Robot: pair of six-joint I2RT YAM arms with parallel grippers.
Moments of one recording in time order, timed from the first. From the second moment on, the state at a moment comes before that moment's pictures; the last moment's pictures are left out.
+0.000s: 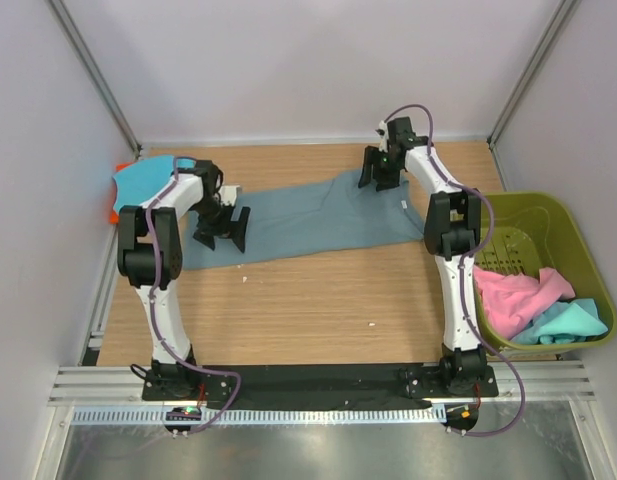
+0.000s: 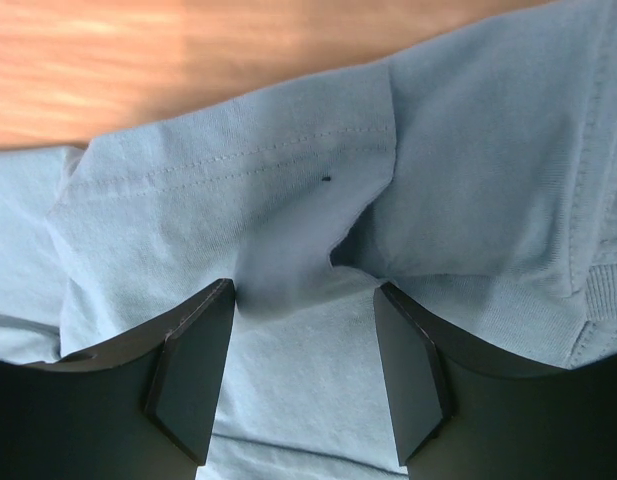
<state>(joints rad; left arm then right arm) -0.08 2.07 1.55 -0.99 0.27 0.13 0.15 2.48 2.20 -0.75 -0.26 0.23</state>
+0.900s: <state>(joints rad) -0.65 1.79 1.38 -1.01 0.06 0.18 0.20 2.74 2.72 -0.67 -0.11 0.23</state>
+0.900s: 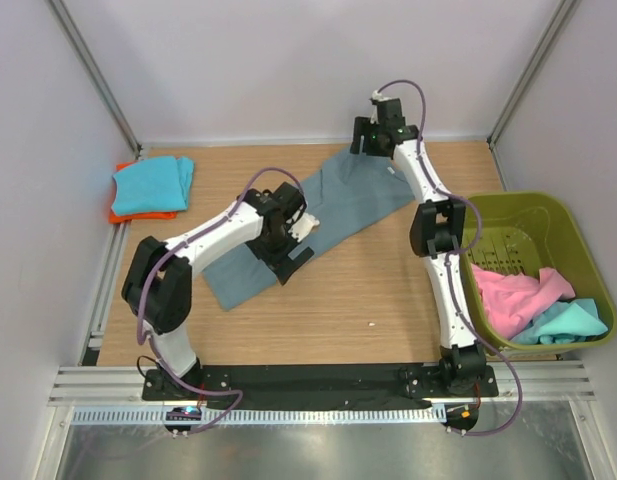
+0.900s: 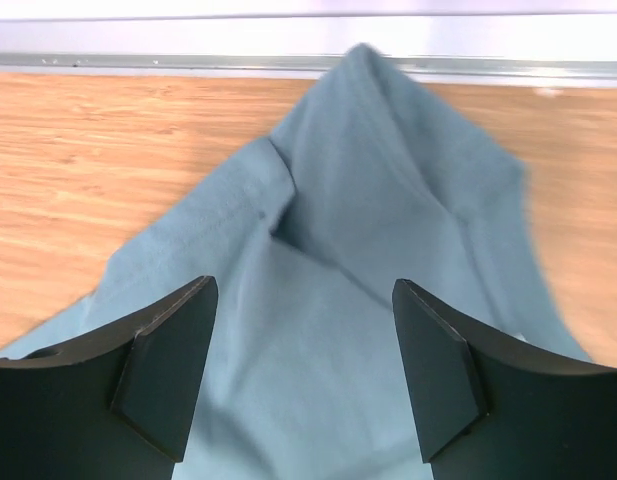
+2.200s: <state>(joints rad) -0.65 1.71 0.98 -0.92 -0.06 0.40 0.25 2.11 1.68 -0.46 -0.07 0.37</state>
